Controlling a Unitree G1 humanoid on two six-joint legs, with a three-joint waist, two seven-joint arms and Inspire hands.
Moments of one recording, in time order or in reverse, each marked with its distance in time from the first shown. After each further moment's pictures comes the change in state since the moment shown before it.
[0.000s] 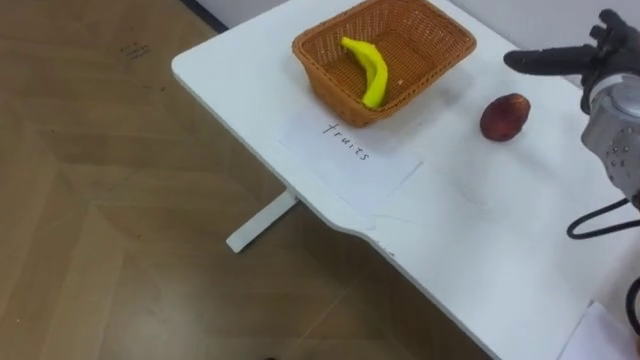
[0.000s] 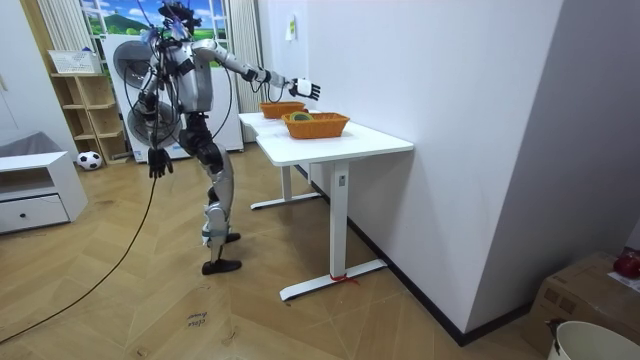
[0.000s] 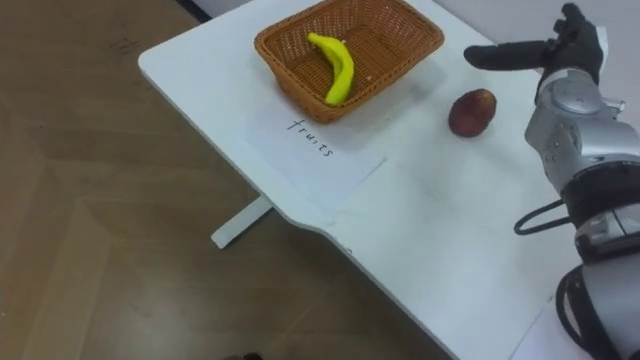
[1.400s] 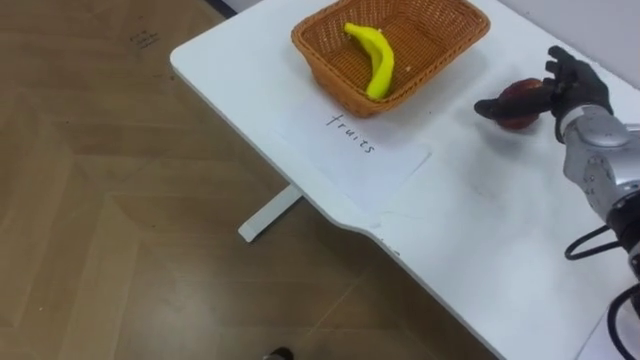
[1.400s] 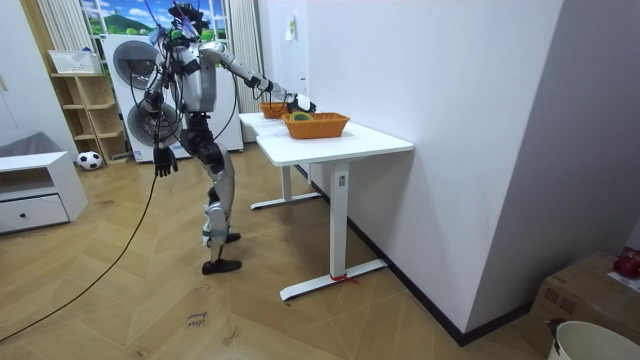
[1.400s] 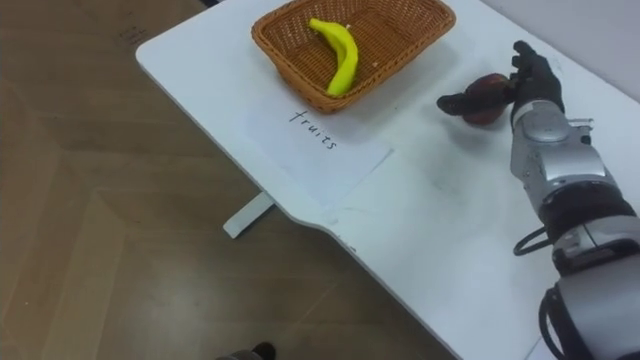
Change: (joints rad) left arm -0.067 -0.019 -0.052 0.024 0.000 -0.001 -0.026; right arm 0.040 0.072 0.036 0.085 -0.224 0.000 0.146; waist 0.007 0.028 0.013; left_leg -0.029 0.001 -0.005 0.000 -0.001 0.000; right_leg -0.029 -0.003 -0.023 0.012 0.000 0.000
